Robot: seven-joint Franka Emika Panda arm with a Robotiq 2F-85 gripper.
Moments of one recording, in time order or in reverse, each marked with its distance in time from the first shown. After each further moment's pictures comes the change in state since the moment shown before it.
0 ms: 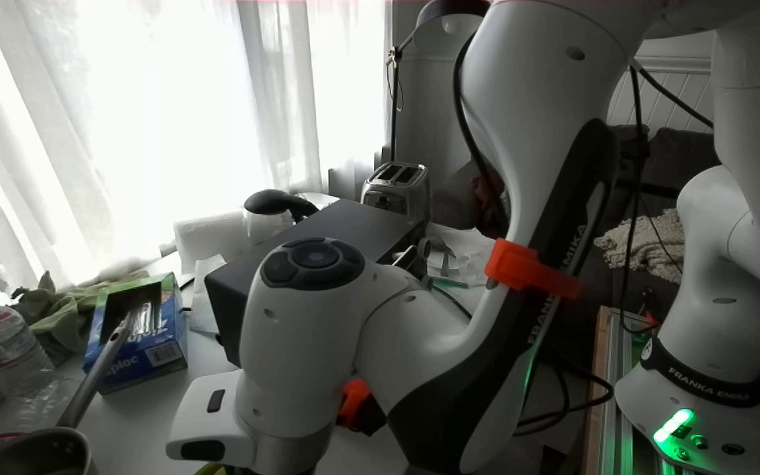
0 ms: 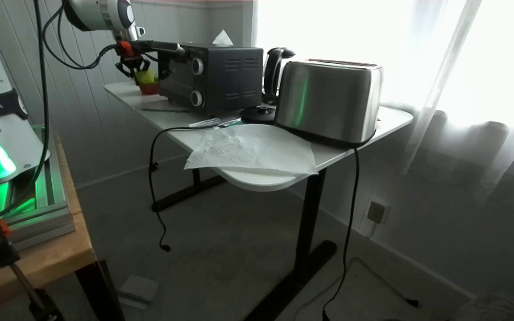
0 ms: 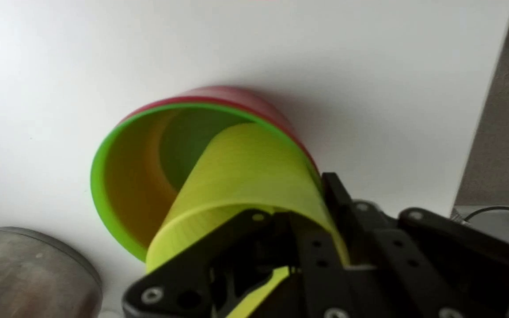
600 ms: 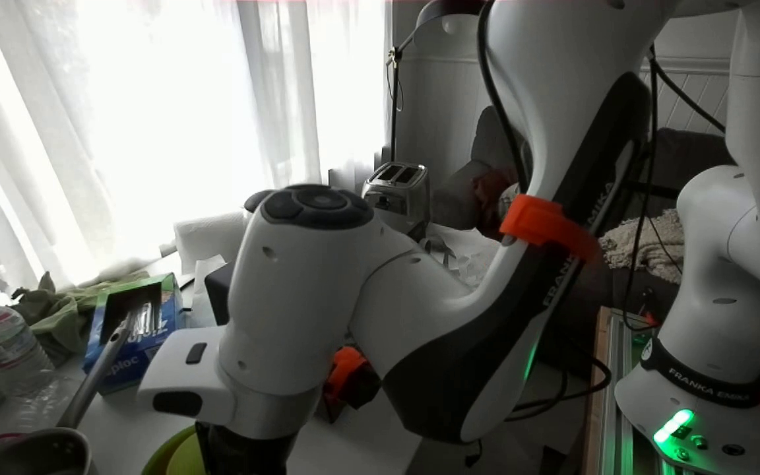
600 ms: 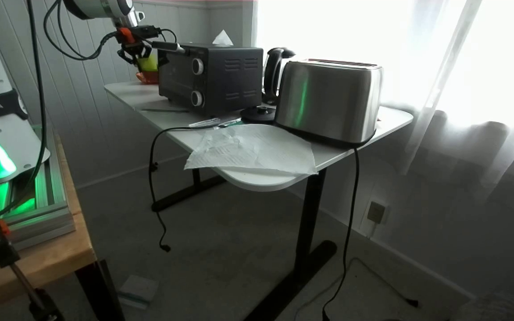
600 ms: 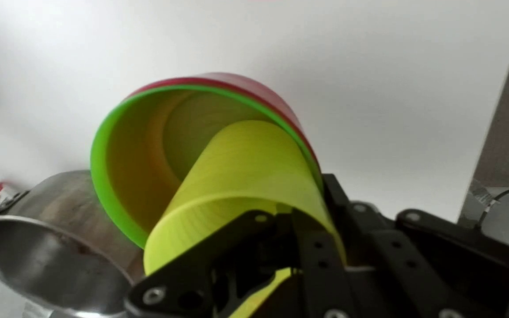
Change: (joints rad) arm 0.000 -0.089 -0.004 0.000 0.000 0.010 0.013
